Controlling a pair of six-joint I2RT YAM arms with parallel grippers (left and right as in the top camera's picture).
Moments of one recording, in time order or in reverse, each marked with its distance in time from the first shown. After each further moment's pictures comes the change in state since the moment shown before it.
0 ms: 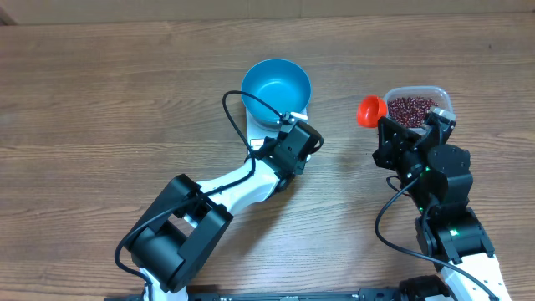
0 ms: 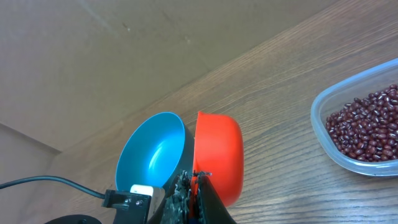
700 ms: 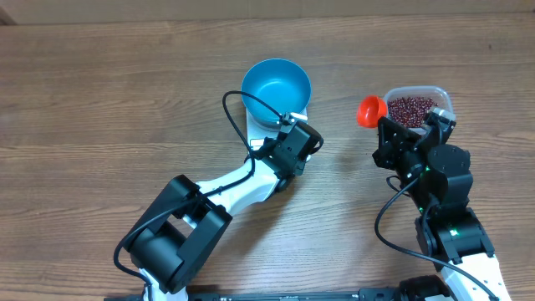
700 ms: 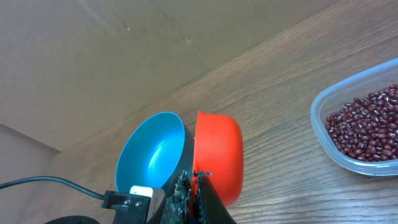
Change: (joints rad) left arm -0.003 -0.006 0.000 -0.013 0.004 0.000; right arm 0.000 0.000 0.000 0.000 0.000 0.000
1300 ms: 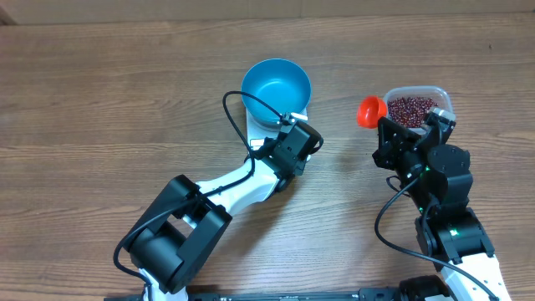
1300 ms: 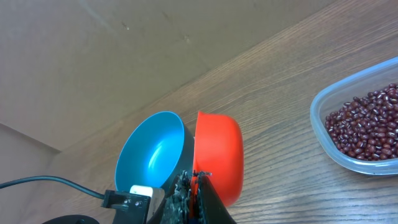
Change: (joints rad) left arm 0.000 0.000 0.000 0.000 0.012 0.000; right arm 0.000 0.000 0.000 -0.003 0.000 0.000
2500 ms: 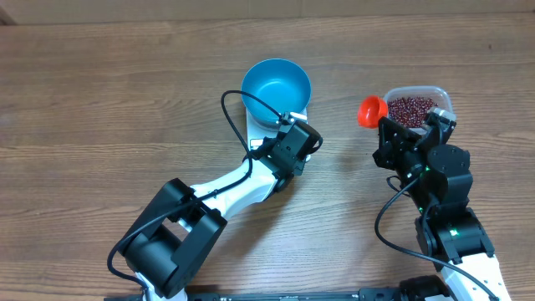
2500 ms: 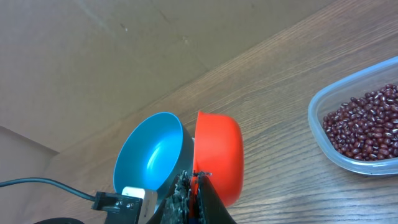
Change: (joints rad) left arm 0.000 -0.030 0.000 -0.033 0.003 0.000; right arm 0.000 0.000 0.000 -0.001 0.007 0.000
